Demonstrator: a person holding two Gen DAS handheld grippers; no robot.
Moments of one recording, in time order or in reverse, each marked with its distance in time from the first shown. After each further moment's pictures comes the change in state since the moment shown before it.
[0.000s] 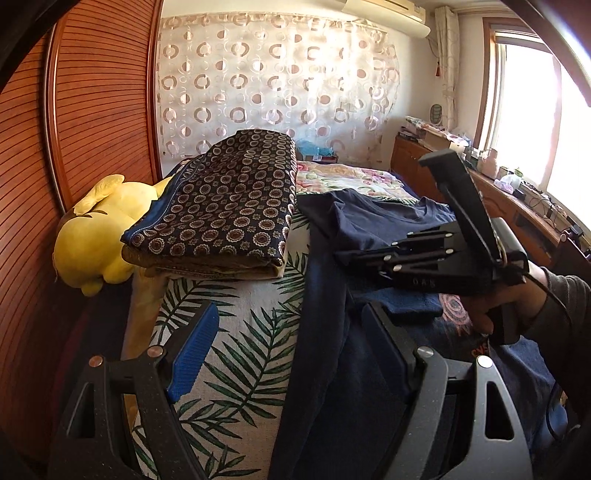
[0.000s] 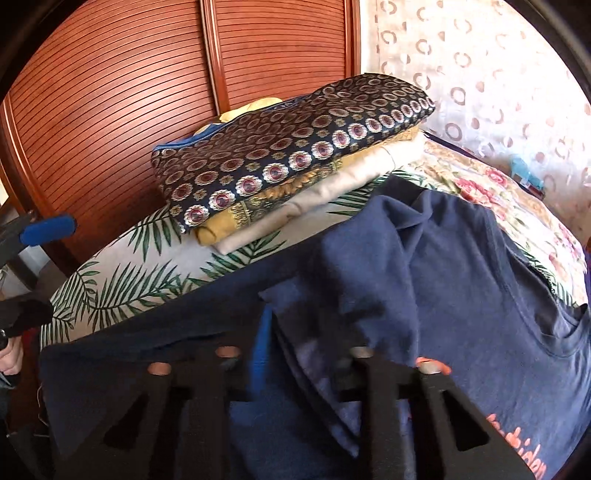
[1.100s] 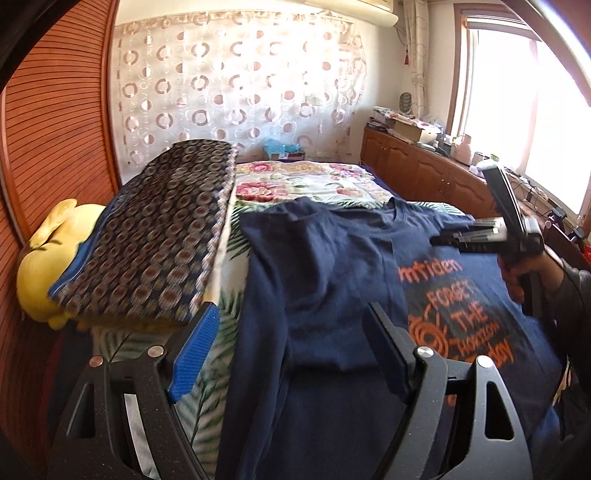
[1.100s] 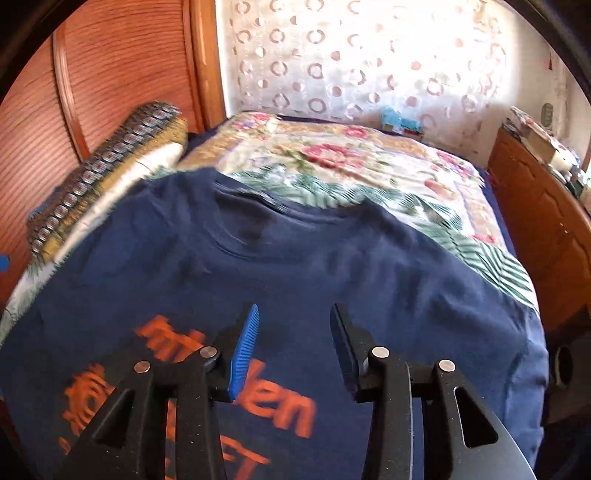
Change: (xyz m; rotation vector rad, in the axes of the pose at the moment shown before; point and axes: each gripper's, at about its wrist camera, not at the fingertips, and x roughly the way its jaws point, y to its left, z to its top) left arm 0.052 -0.050 0.046 0.083 0.017 -0.108; right arm -0.088 -0.150 -0.064 0.328 0.017 -0.338
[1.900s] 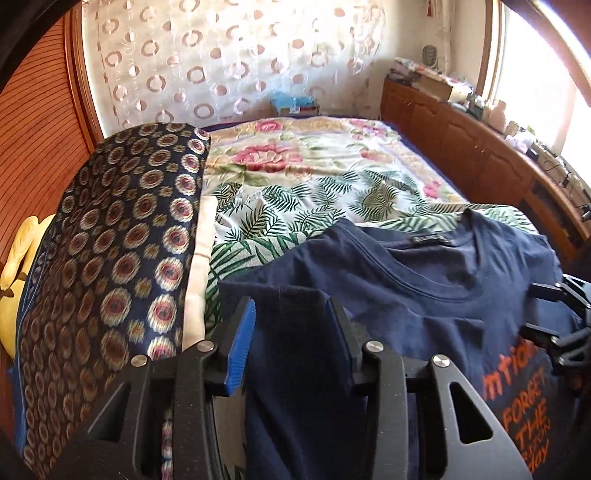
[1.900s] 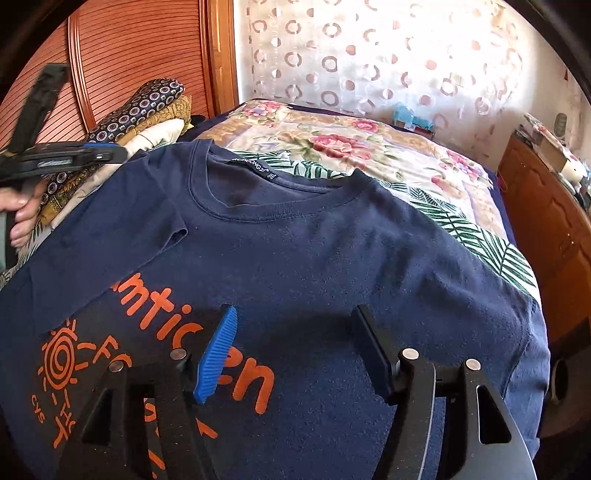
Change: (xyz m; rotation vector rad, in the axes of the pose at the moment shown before) left arm 0.166 0.006 0.100 0.019 0.225 0.082; right arm -0.005 -0.015 -0.012 -0.069 0.003 0.048
